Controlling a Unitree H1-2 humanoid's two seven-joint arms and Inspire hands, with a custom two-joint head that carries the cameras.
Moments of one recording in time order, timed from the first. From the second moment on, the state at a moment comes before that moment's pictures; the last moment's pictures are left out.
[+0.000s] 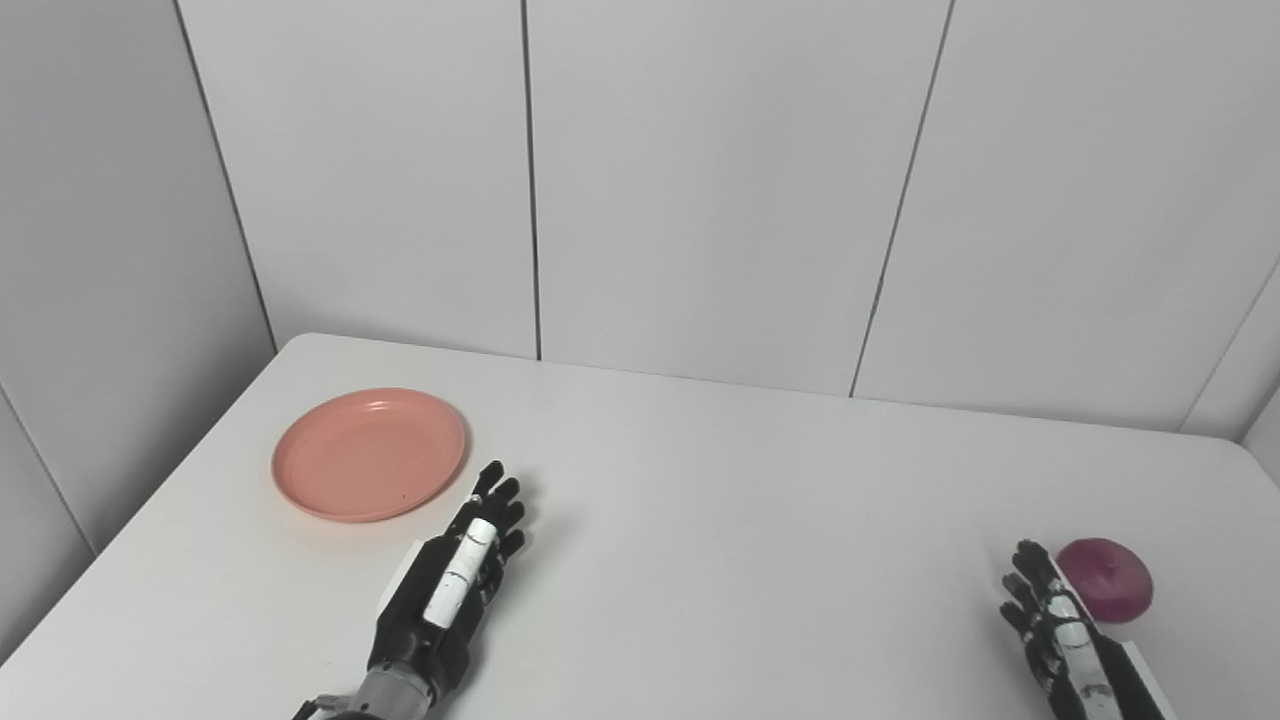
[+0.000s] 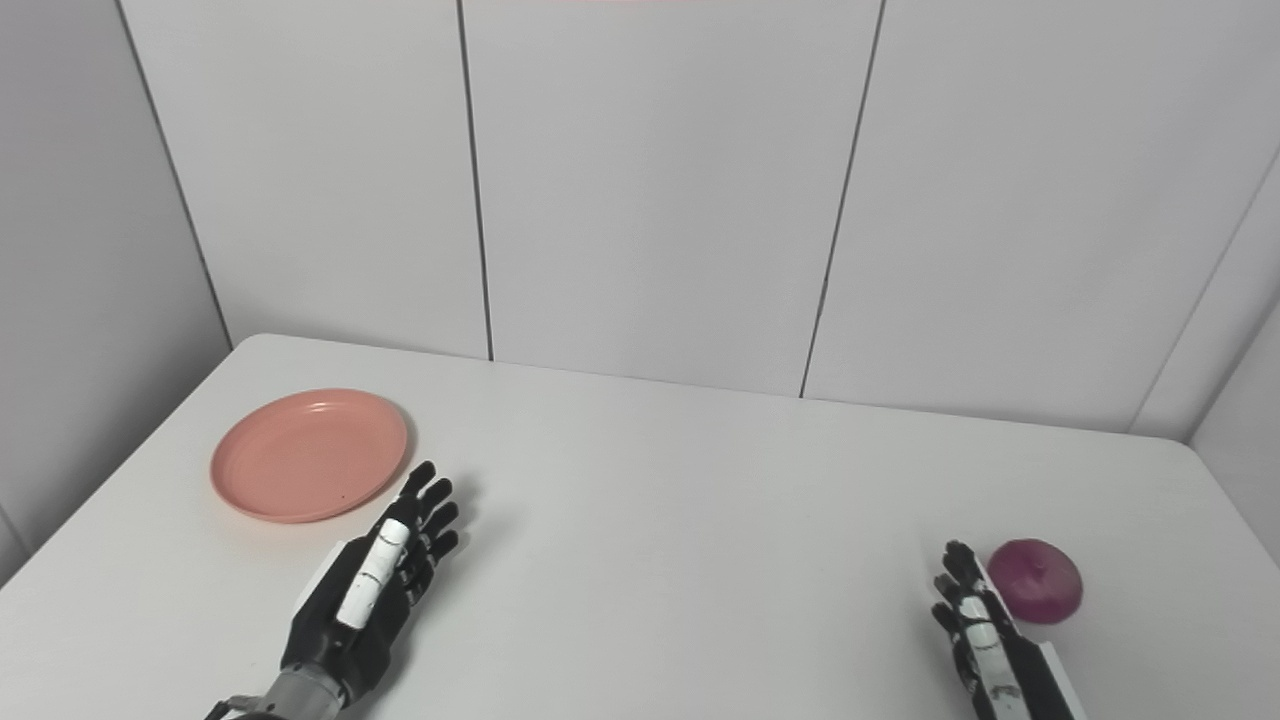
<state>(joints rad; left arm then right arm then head) 0.04 0.07 -0.03 -0.22 -0.30 0.25 -0.01 -0.04 -0.25 -0.12 0.05 0.26 0.01 0.25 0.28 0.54</state>
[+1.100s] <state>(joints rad) 0.03 -0.02 -0.06 -0.13 -0.23 0.14 0.00 -0.07 -0.29 -0.16 0.12 0.27 -0.01 0.30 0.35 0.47</state>
